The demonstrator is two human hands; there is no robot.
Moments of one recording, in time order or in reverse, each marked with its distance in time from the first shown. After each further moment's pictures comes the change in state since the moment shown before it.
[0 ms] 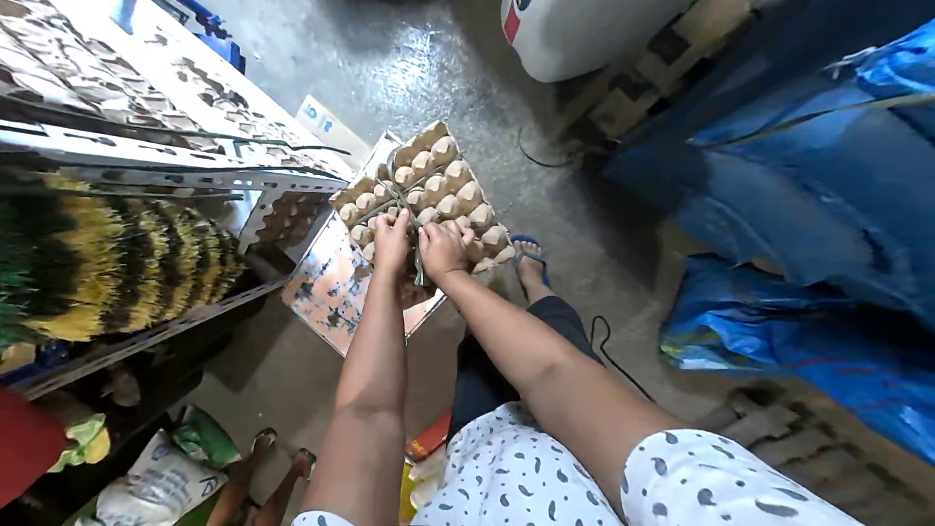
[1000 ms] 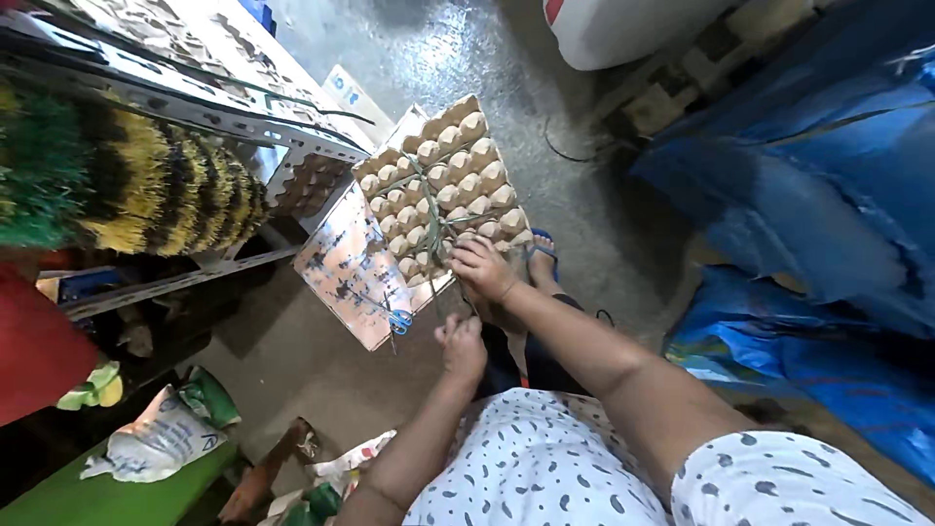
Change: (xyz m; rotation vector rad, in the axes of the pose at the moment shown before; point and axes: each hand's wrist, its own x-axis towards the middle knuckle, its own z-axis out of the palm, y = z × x) left_hand -0.232 -0.100 0.049 1.042 -0.091 0.208; right_hand -0.057 0.109 -0.004 0.065 -0.028 -0.945
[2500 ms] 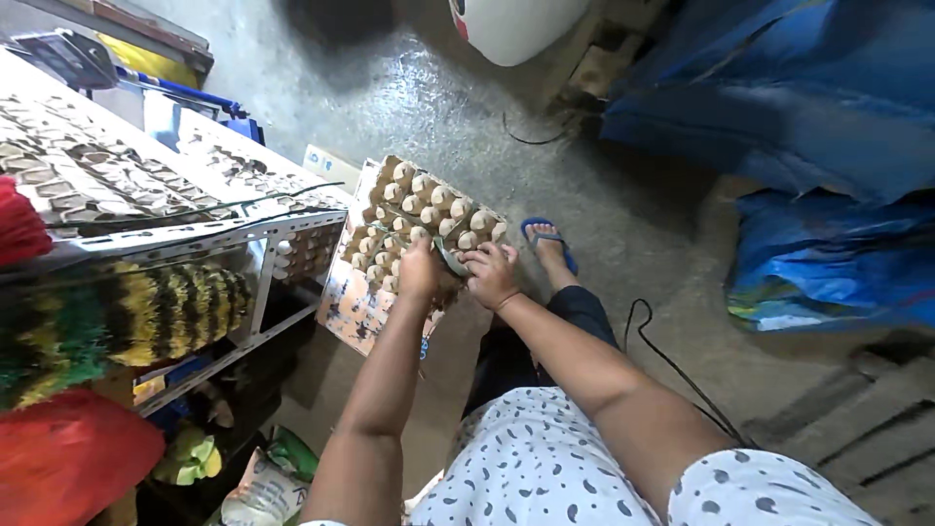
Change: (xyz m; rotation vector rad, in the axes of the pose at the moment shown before) left_hand 0.166 0.054 -0.101 0.209 -0.099 0.052; right_hand -0.027 -0.007 -0.037 -0.010 0.225 0.638
